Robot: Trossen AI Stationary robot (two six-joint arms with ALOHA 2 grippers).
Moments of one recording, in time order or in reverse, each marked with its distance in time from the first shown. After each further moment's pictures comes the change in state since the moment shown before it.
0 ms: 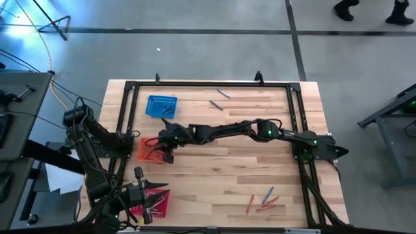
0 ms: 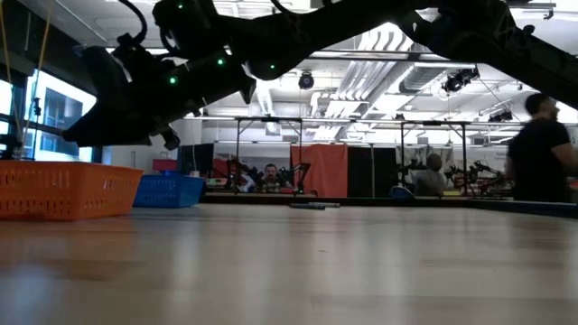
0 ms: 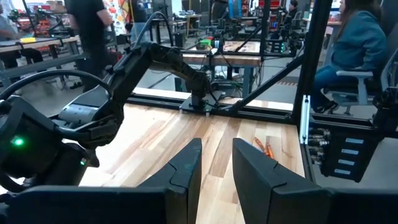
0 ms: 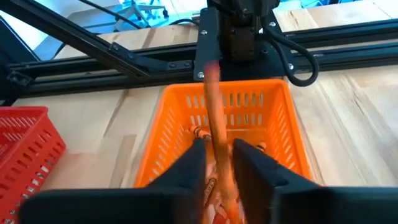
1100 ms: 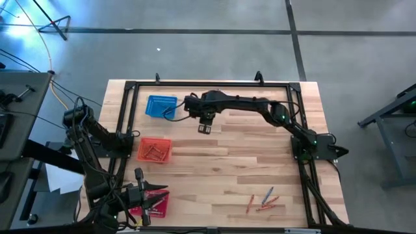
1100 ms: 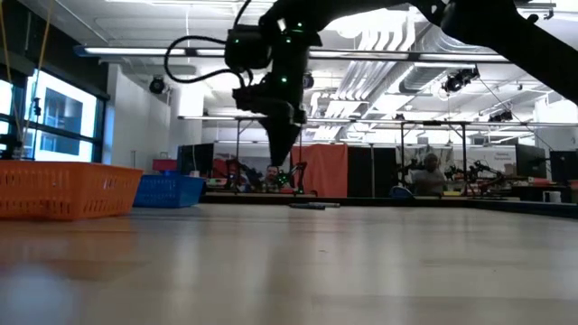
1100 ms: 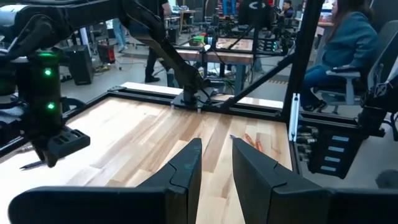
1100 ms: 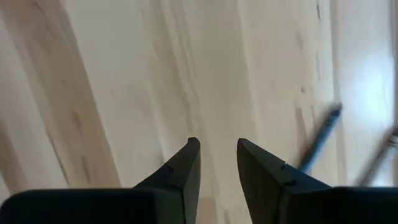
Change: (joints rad) left arm -0.010 0.000 0.000 -0.003 0.027 -0.035; right arm -0.211 -0.243 0.000 -1.164 0.268 -0.146
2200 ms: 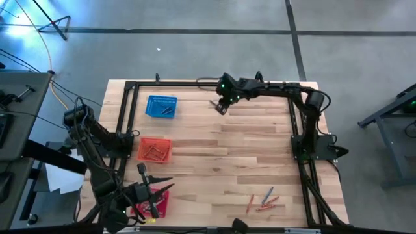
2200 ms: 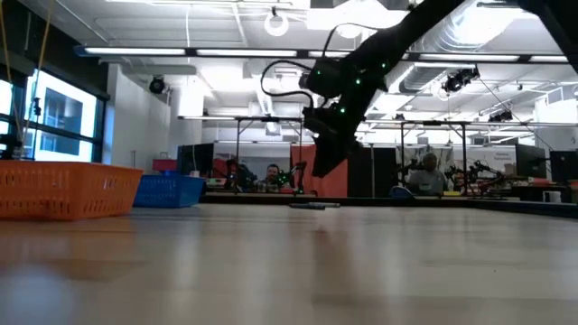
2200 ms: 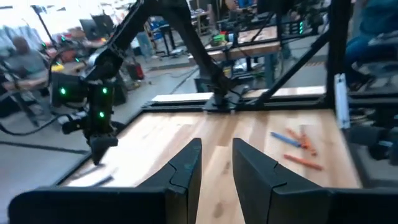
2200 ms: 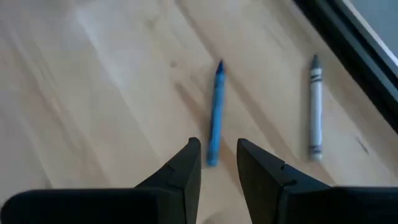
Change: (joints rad) left arm 0.075 0.000 0.000 -0.008 -0.028 0.220; right arm -0.291 -0.465 -0.896 0.767 -0.163 0.103
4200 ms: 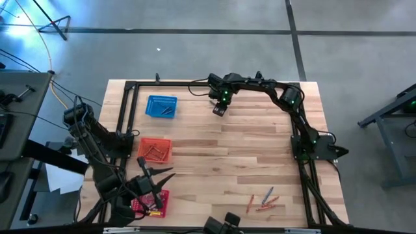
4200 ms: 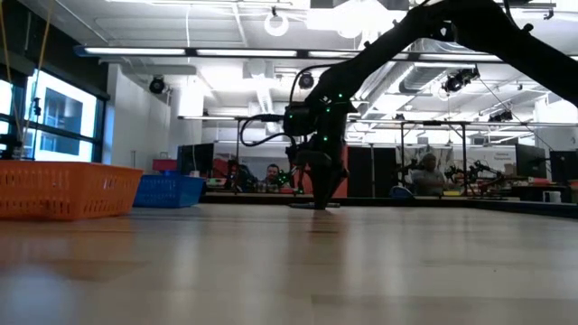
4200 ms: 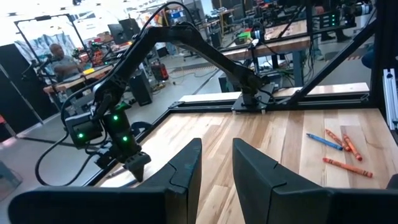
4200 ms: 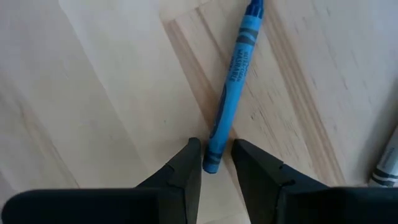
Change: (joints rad) left arm 0.052 -0.024 0.000 -0.141 -0.052 -0.063; right arm -0.046 0.409 0.418 -0.438 -0.108 -0.184
